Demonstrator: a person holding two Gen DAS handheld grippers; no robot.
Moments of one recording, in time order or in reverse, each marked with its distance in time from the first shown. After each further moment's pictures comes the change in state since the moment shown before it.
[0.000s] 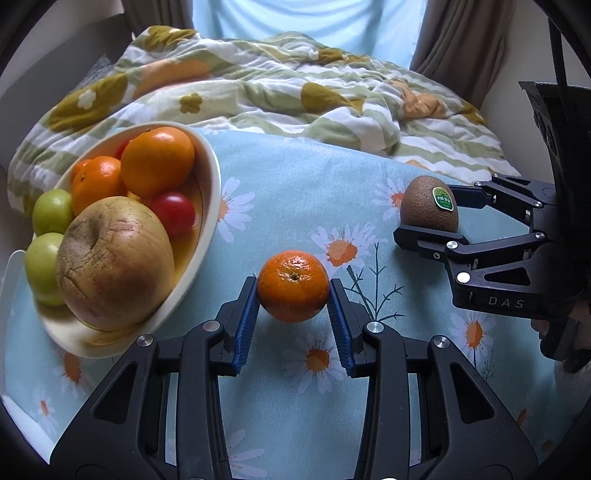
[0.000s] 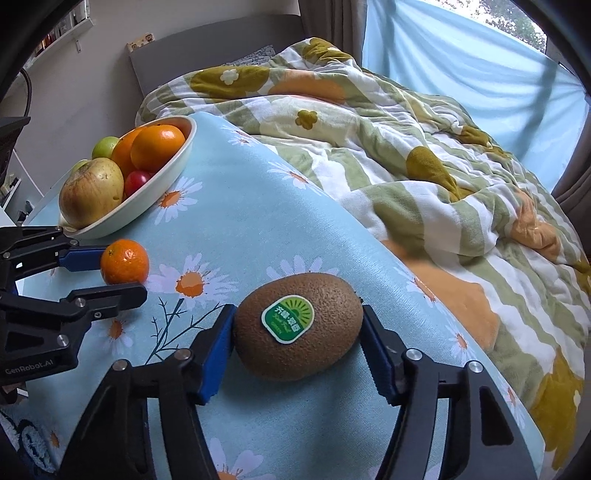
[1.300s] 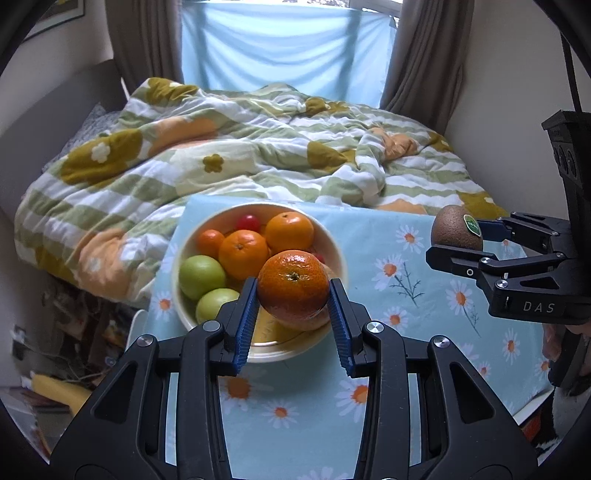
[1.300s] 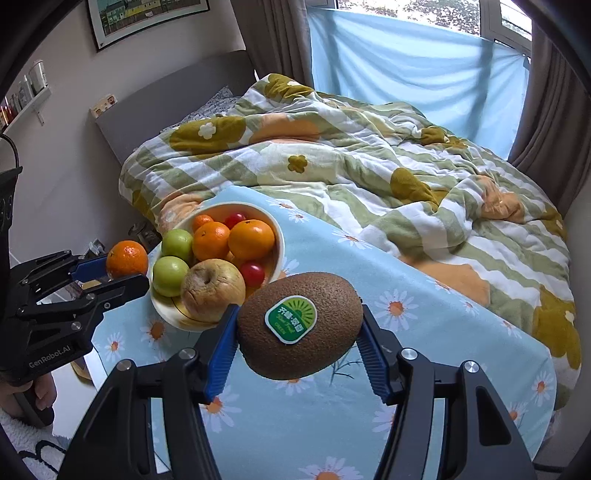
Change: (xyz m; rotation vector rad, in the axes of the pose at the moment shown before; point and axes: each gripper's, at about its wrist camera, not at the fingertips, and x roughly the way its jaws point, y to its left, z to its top) left arm -0.133 0.135 0.022 0.129 -0.144 -0.108; right arm -0.091 0.127 0.062 0.276 -0.078 -0.105
